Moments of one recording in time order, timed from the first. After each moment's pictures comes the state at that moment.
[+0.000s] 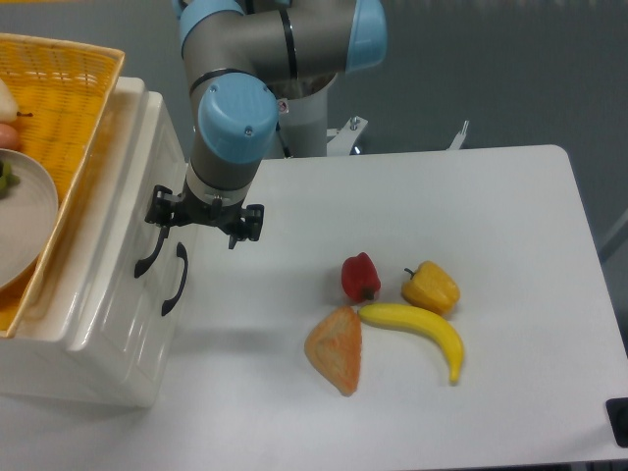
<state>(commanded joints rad) 2.24 -1.79 -1.54 -1.50 1.24 0.26</state>
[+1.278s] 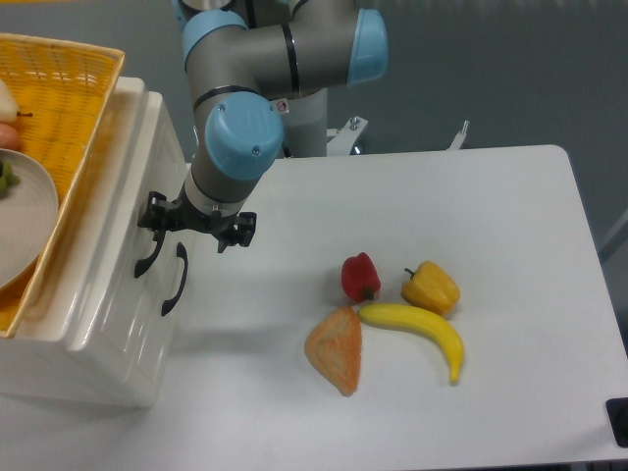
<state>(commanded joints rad) 2.23 -1.82 -1.55 -1.51 1.19 0.27</state>
